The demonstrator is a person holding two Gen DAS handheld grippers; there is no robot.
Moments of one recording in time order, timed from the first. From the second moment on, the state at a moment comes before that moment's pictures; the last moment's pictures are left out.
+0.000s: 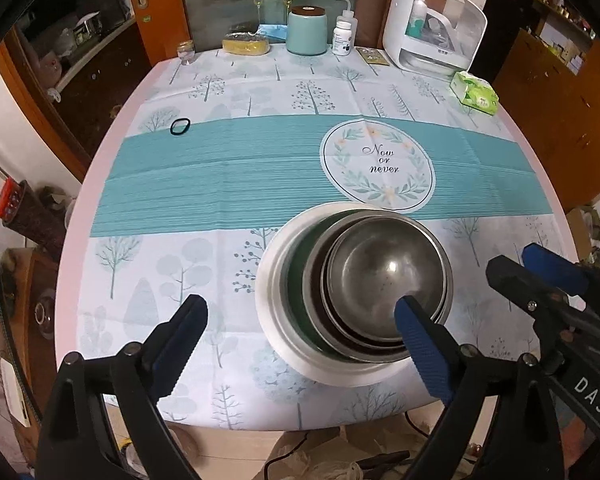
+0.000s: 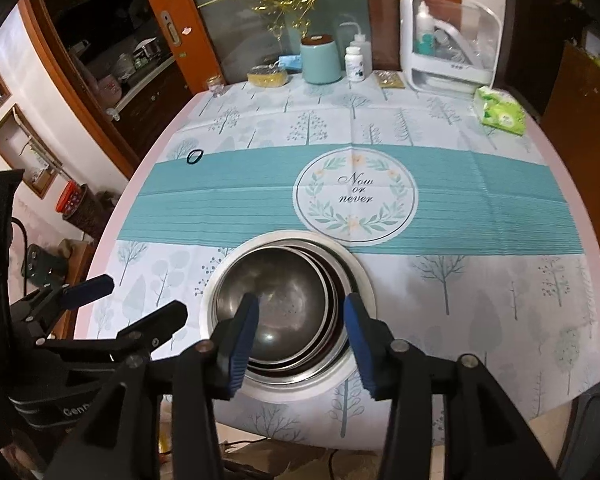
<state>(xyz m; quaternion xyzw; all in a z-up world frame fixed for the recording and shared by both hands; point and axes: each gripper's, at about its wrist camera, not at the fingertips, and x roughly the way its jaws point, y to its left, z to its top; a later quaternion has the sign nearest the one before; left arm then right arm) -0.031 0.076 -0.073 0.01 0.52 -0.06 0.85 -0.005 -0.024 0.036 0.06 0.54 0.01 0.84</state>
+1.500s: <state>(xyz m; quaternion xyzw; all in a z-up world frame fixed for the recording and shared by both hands) -0.065 0.070 -0.026 0.02 0.43 -0.01 0.90 -0.030 -0.030 0.076 0.05 0.48 -0.01 0.87</state>
